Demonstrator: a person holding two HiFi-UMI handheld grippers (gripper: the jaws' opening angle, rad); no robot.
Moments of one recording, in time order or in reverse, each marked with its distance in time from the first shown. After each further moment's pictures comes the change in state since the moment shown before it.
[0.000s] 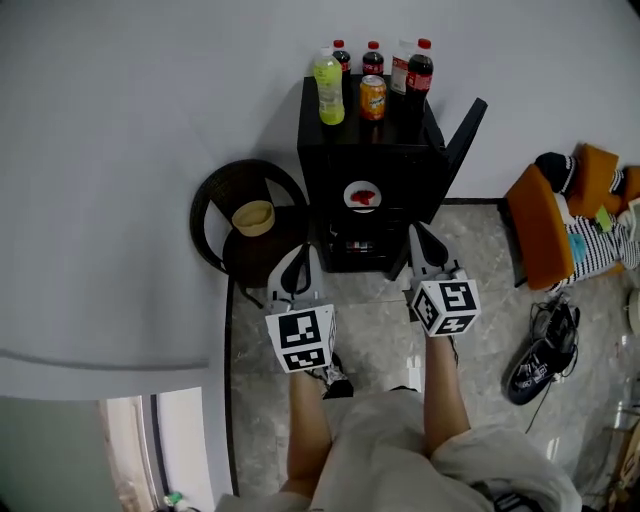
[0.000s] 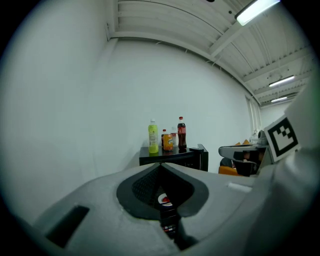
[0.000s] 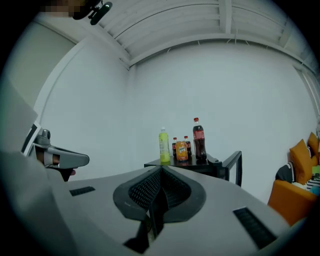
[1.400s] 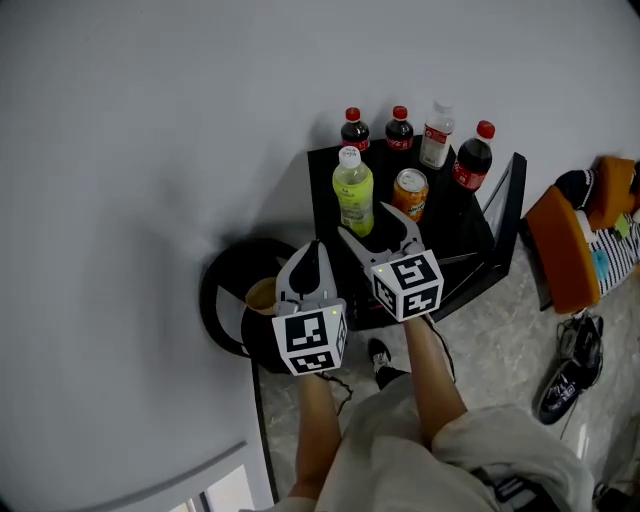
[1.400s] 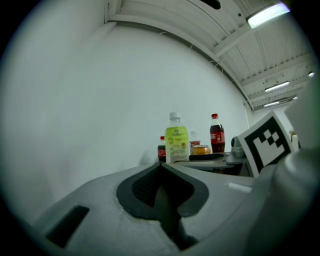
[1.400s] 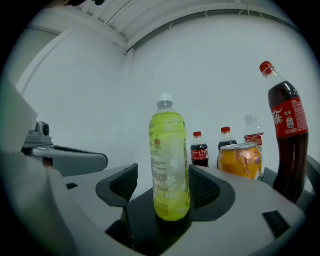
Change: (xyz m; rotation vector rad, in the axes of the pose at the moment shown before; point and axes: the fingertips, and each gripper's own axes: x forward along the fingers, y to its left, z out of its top) left arm 0.300 0.098 0.079 0.006 -0.055 -0.117; right arm 0.359 0.007 0.037 -0.016 0.052 0.138
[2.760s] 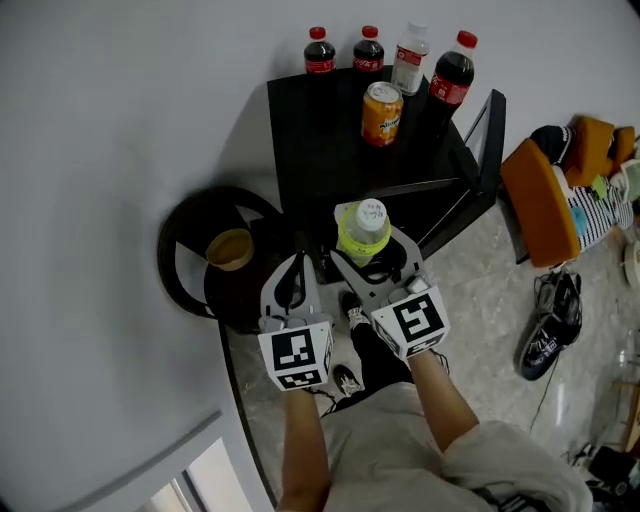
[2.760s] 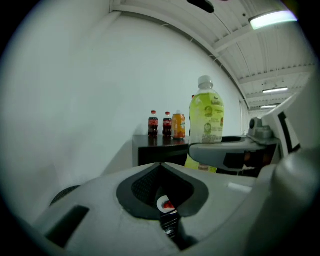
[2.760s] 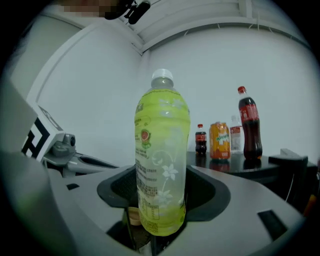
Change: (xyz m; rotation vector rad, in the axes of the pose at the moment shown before) left arm -0.095 -0.046 -0.120 -0.040 0.126 -0.056; right arm -0.130 0.067 -0.081 -0.099 -0.001 0.030
